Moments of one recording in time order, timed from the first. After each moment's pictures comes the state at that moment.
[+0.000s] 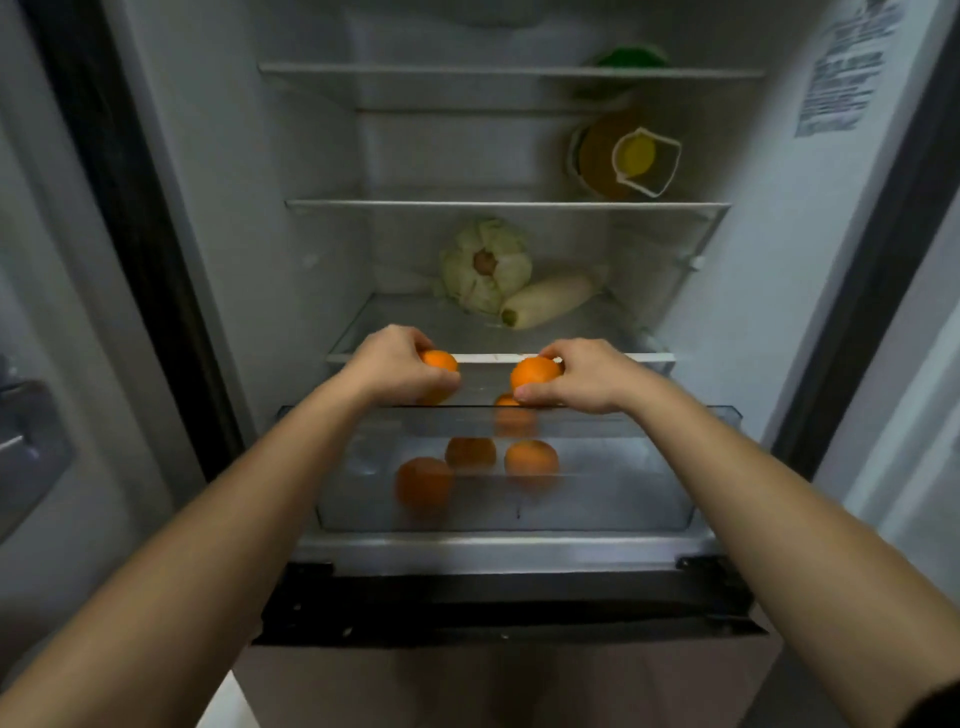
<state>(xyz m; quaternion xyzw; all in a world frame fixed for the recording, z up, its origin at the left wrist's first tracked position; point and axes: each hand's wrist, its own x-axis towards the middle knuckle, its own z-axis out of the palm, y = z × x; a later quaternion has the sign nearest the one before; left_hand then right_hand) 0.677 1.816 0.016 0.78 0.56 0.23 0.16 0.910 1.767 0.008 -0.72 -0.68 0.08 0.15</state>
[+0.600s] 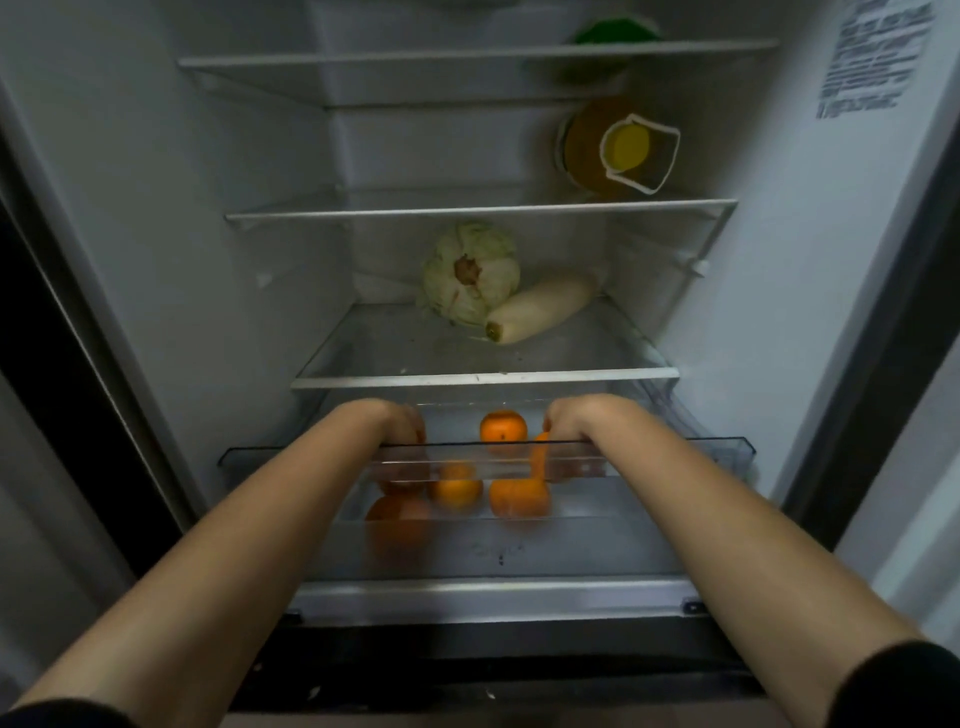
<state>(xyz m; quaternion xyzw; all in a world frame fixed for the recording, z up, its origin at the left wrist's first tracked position) 0.713 1.918 -0.040 0.80 0.54 -0.22 0.16 0.938 1.835 -0.028 -0.75 -0.62 0.20 -0.13</state>
